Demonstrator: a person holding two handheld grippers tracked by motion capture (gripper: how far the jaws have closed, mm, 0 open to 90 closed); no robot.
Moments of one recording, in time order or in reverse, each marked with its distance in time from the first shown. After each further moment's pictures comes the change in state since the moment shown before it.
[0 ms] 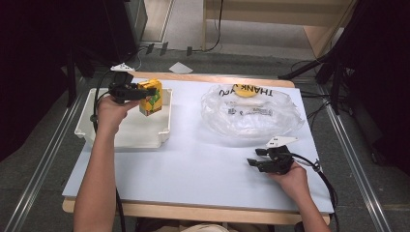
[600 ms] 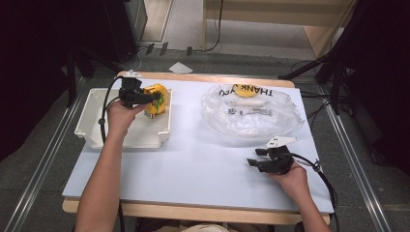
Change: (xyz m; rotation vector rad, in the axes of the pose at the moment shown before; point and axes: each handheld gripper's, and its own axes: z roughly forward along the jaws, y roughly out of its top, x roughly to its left) left arm 0.002 -0.018 0.038 0.011 0.047 -0.031; right arm 0.000 0.000 0.000 -0.001 -0.002 -0.003
